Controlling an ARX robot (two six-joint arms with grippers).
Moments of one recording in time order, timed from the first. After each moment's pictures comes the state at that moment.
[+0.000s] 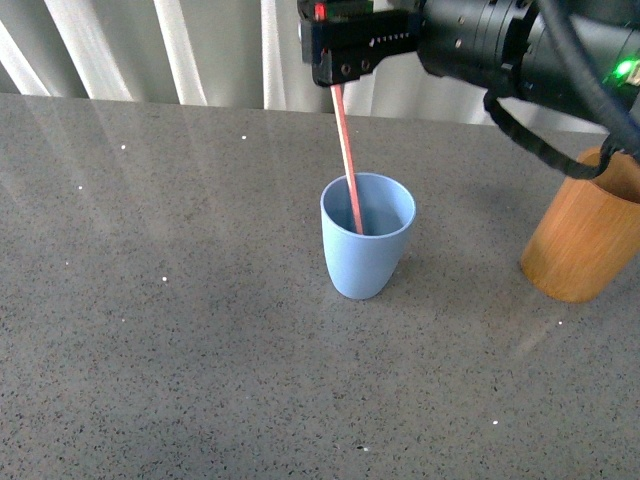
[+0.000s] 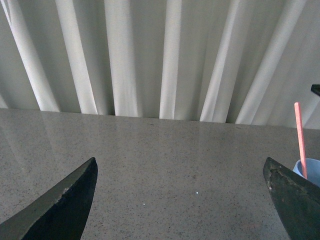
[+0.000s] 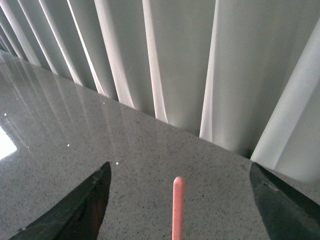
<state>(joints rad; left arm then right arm) 0.00 0.00 0.02 0.00 0.00 0.00 0.43 1.90 0.84 0.98 -0.19 0.05</state>
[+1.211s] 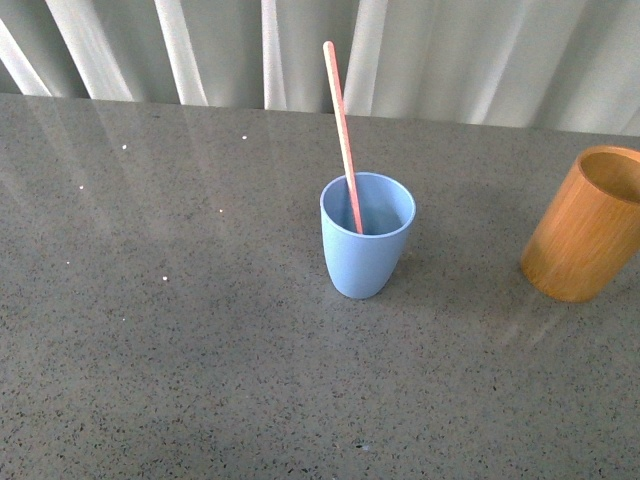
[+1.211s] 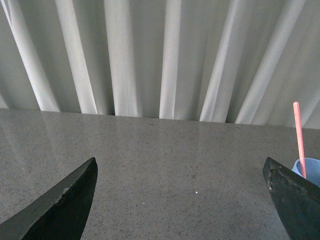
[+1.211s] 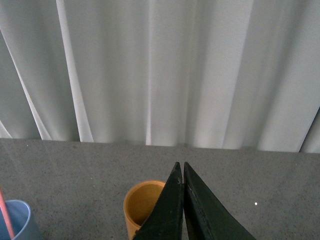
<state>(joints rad) 0.00 0.00 0.02 0.00 0.00 0.00 0.00 0.82 0.16 0.65 0.00 -0.02</state>
